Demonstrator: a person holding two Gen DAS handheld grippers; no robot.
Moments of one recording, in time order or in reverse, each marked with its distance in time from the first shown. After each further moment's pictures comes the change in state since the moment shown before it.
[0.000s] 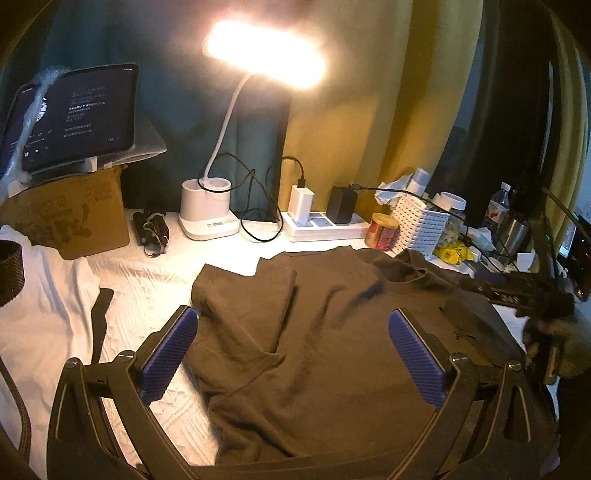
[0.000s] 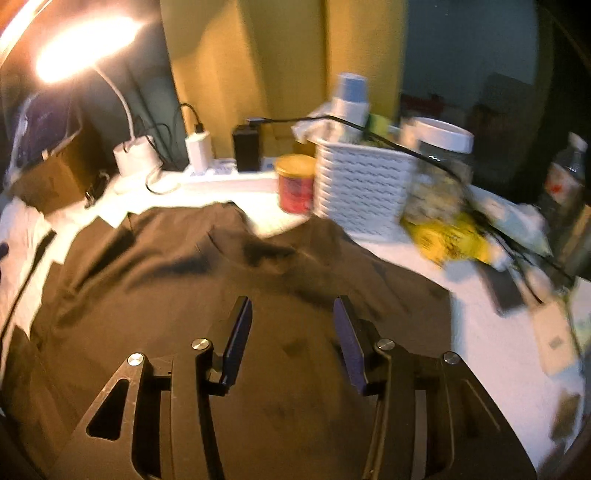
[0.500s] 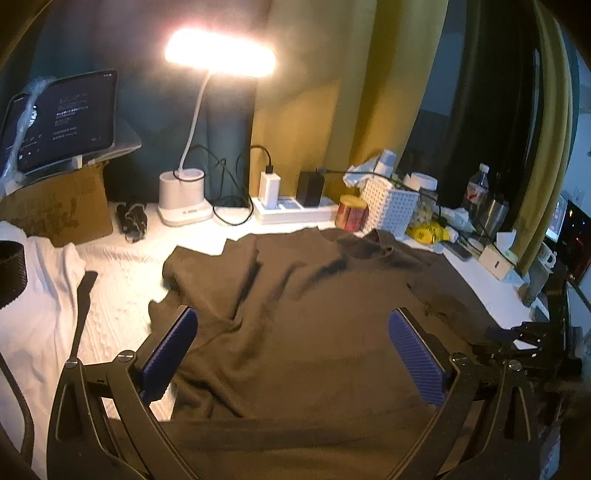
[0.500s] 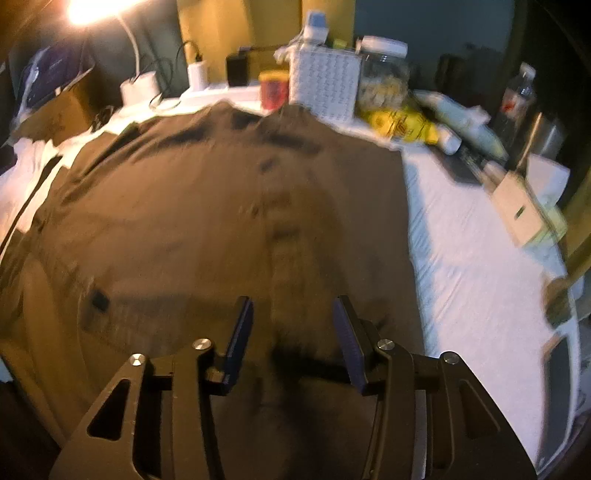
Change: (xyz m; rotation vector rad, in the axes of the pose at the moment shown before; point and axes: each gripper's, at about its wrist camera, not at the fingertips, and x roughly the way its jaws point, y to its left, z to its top) left arm -0.017 -0.039 -0.020 0.034 0.040 -0.024; right arm -0.037 -0.004 -0.115 -0.009 0.154 0.011
